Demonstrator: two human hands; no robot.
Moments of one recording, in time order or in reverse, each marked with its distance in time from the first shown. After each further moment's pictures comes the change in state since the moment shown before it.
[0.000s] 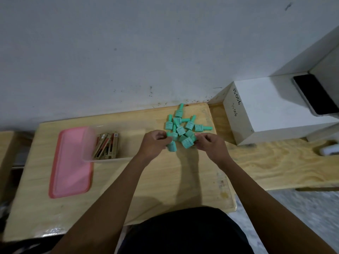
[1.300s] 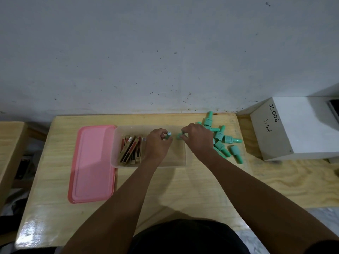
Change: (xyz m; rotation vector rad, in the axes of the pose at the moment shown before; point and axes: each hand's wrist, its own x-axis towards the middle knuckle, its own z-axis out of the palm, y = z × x) left_hand 0.062 -0.041 -0.098 0.308 0.284 0.230; right_hand 0.070 -0.040 0.167 -1.340 0.076 -0.464
